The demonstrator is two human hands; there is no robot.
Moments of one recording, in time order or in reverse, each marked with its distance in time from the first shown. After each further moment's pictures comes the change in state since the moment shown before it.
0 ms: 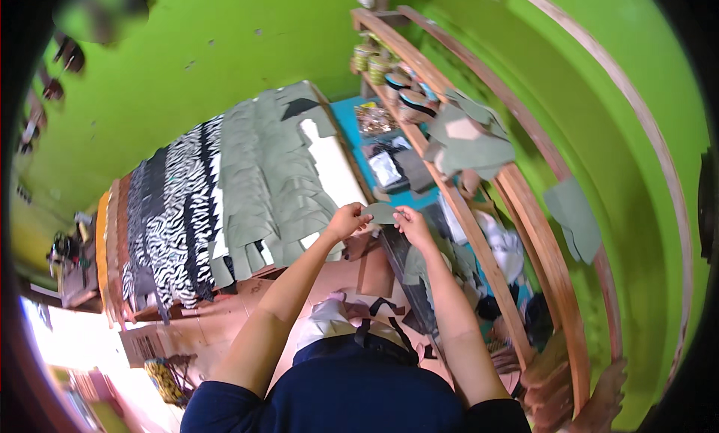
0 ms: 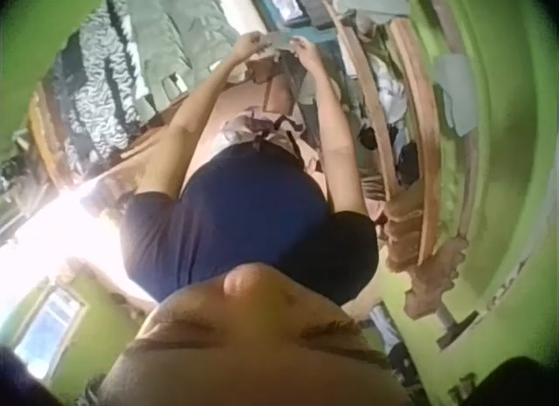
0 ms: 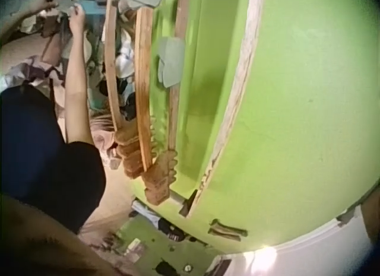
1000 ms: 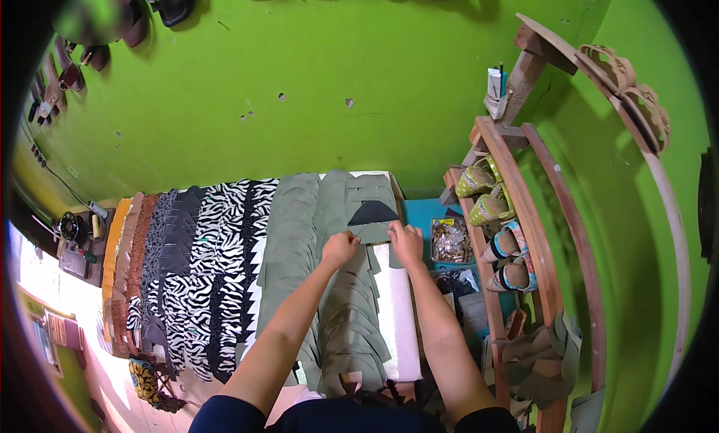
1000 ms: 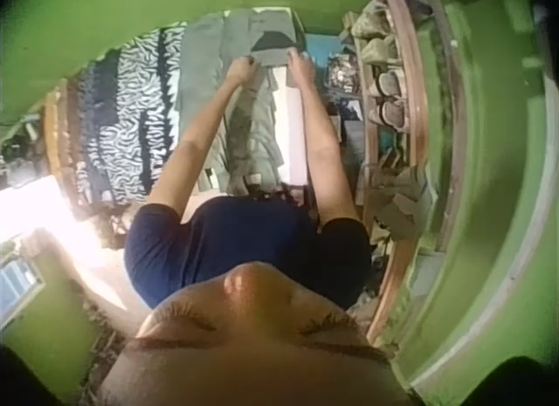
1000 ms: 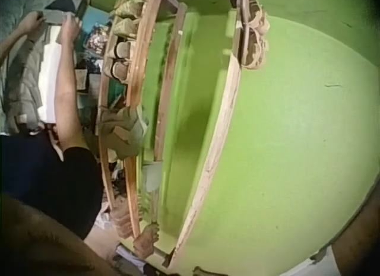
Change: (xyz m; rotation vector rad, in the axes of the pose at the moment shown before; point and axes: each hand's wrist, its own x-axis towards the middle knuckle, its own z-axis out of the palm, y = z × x) left_hand 0.164 -0.011 -0.277 0.413 0.551 -0.190; right_hand 0.349 -0.093 0.169 -0.877 0.052 -0.619
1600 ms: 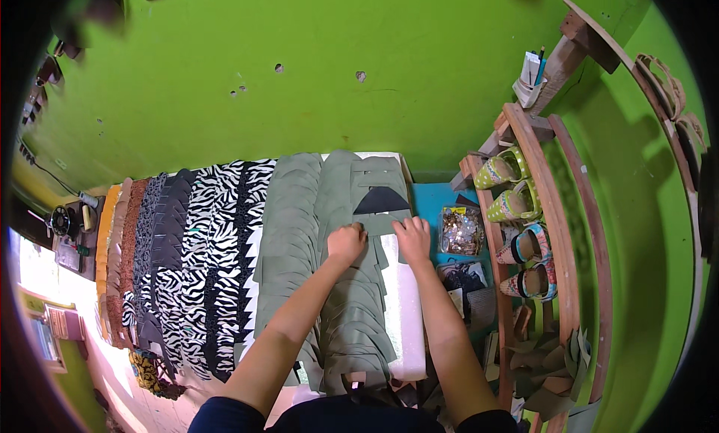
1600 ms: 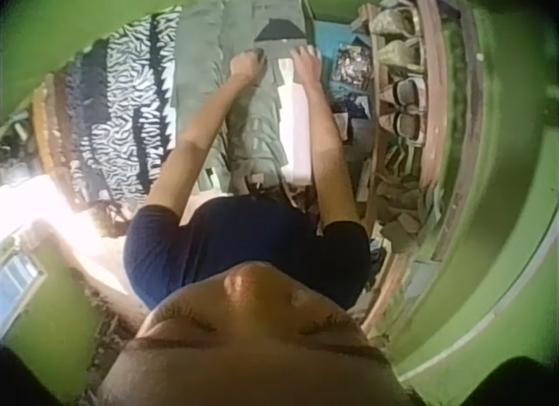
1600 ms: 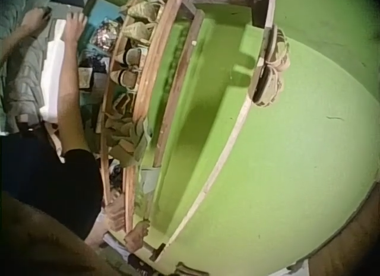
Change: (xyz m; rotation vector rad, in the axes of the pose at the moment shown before) left_hand 0.005 0.001 0.015 0.262 0.092 0.104; right_hand -0.003 0.015 0.025 -0.313 0.102 -0.287
